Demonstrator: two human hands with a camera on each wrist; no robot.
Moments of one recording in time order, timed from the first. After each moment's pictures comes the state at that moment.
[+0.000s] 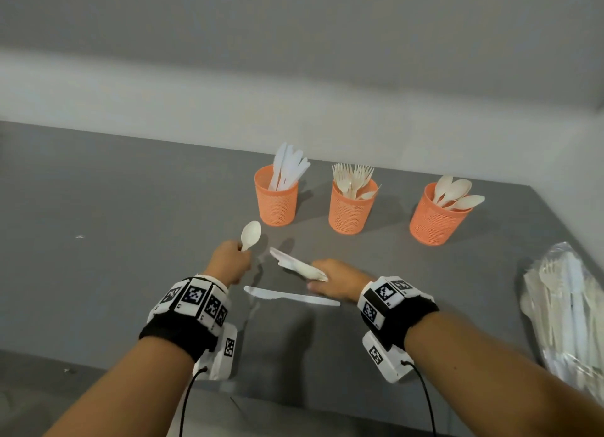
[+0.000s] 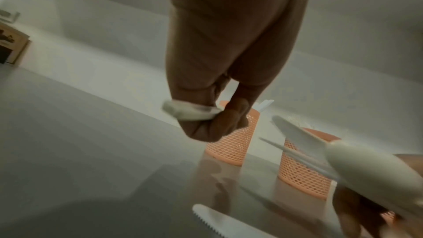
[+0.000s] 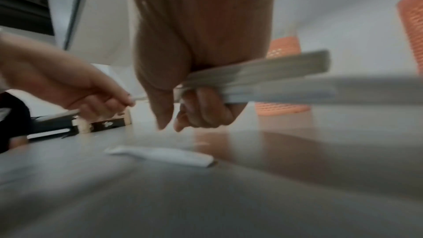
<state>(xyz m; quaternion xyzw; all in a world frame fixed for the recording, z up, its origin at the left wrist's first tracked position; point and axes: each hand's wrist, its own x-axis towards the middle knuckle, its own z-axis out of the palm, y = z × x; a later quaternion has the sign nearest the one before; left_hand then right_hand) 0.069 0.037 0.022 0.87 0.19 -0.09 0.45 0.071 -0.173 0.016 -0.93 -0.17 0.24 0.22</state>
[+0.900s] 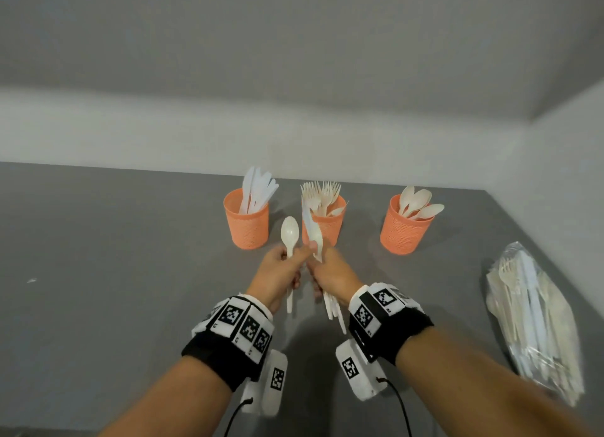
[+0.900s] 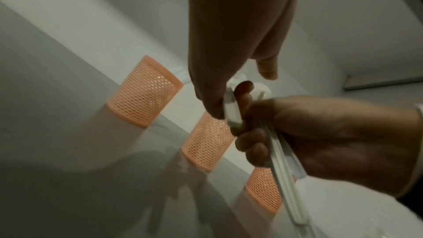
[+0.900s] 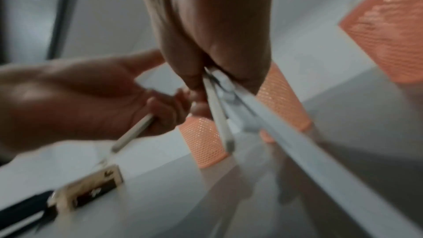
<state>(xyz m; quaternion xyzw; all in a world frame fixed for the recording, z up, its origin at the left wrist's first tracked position) 0.062 -0.072 0.052 0.67 0.05 -0.09 0.73 0.069 -0.179 0.047 -0.83 0.02 0.08 0.55</state>
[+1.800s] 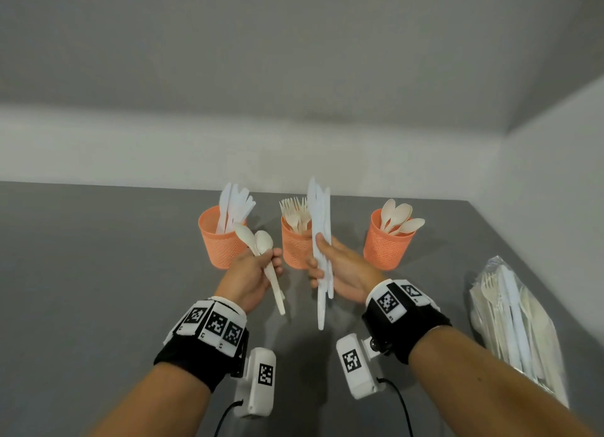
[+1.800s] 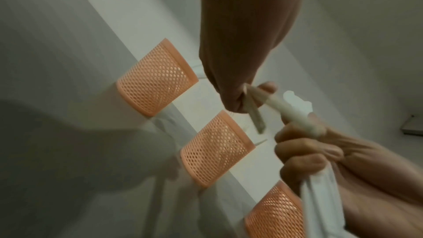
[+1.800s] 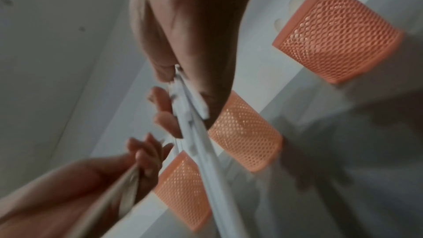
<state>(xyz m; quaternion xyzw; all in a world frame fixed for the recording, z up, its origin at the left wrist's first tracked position) 0.104 -0.073 0.057 0.52 0.09 -0.11 0.84 0.100 -0.238 0.069 -0.54 0.00 0.21 0.81</state>
